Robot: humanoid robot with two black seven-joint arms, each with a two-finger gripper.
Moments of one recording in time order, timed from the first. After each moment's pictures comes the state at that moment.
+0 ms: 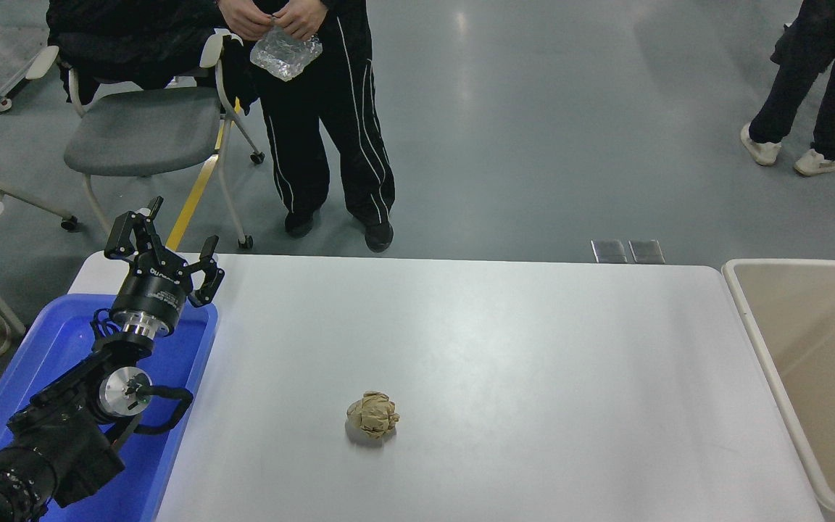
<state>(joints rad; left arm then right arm) -0.59 0.29 -0.87 -0.45 0.19 -0.49 -0.64 1.32 -0.40 -0.04 0.01 -0.20 -0.02 -0.09</state>
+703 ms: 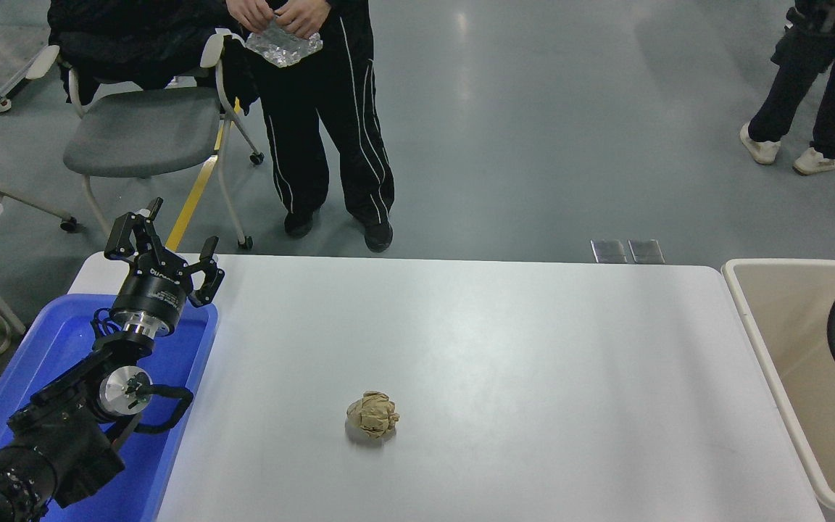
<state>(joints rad) -0.59 0.29 -0.87 -0.45 0.19 -0.49 -0.64 1.42 -0.48 0.59 0.38 -0.20 -0.01 0.03</state>
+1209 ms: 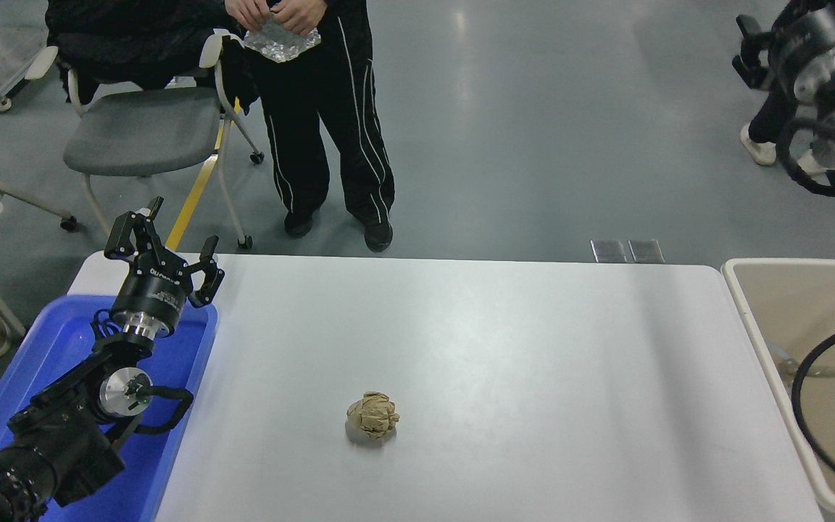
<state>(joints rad) -0.59 0.29 -0.87 -0.45 0.19 -0.49 -0.64 1.03 -0.38 0.69 0.51 -0.21 -0.01 0.39</state>
